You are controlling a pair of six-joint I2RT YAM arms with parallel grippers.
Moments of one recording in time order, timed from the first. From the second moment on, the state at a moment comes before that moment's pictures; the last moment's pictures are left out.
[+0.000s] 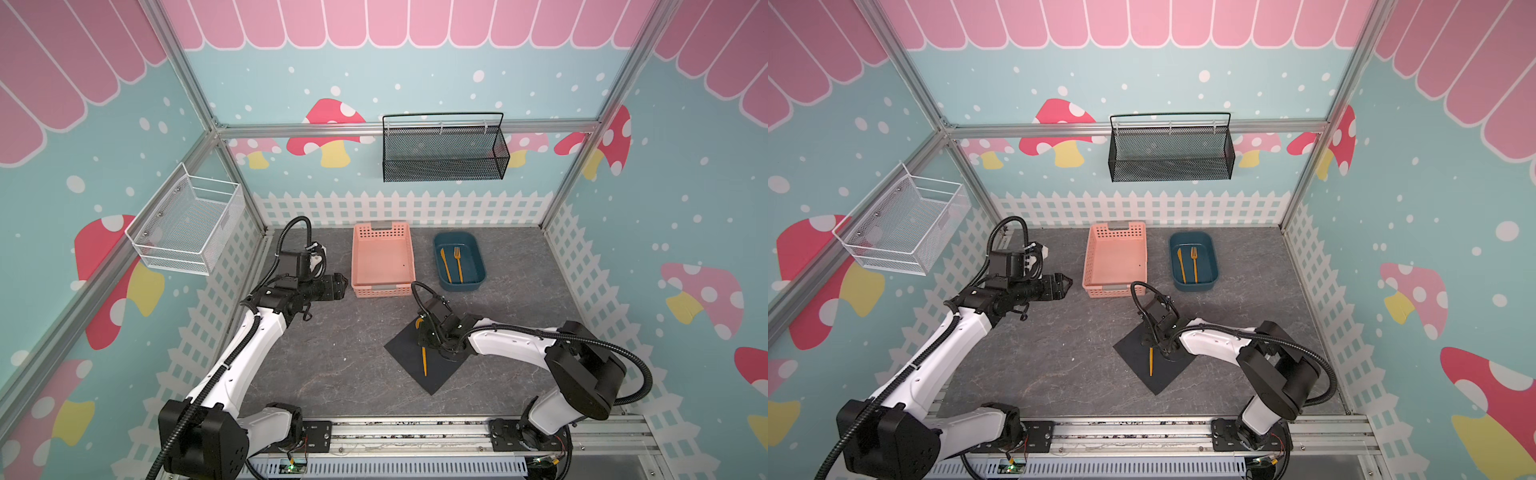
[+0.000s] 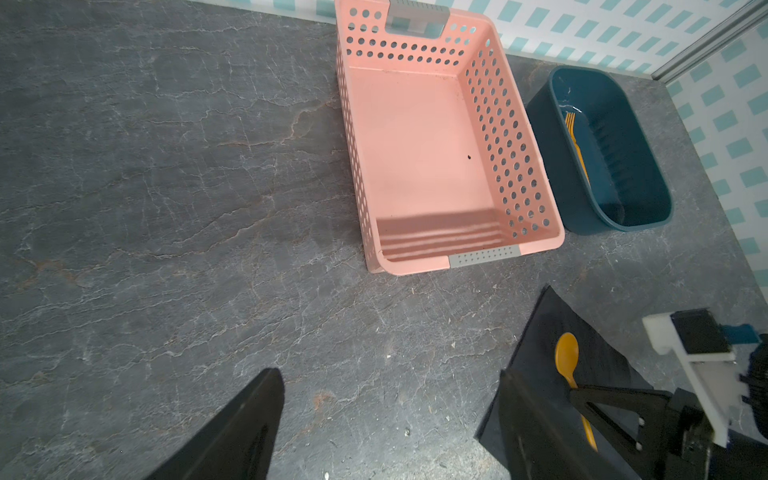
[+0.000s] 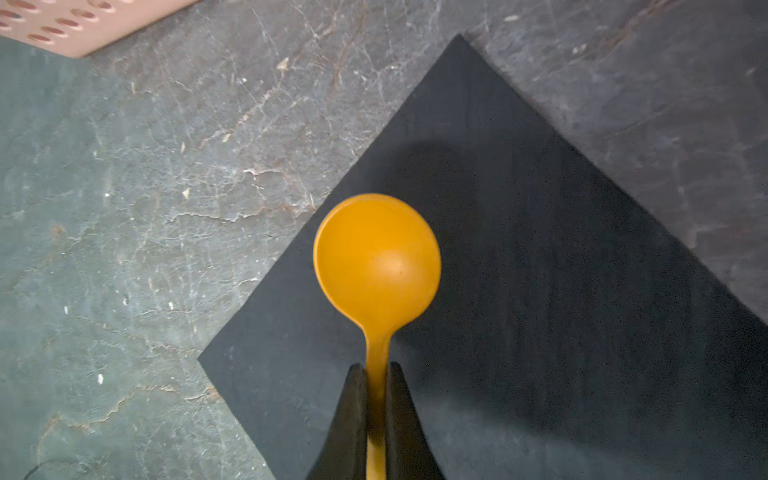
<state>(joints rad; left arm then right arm) -0.16 1.21 1.03 -0.58 0.20 -0.21 0.83 1.60 0.84 -0.29 0.07 0.90</state>
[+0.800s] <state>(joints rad) -0.16 1.21 1.03 -0.58 0.20 -0.21 0.83 1.67 0.87 -0.26 0.06 0.89</state>
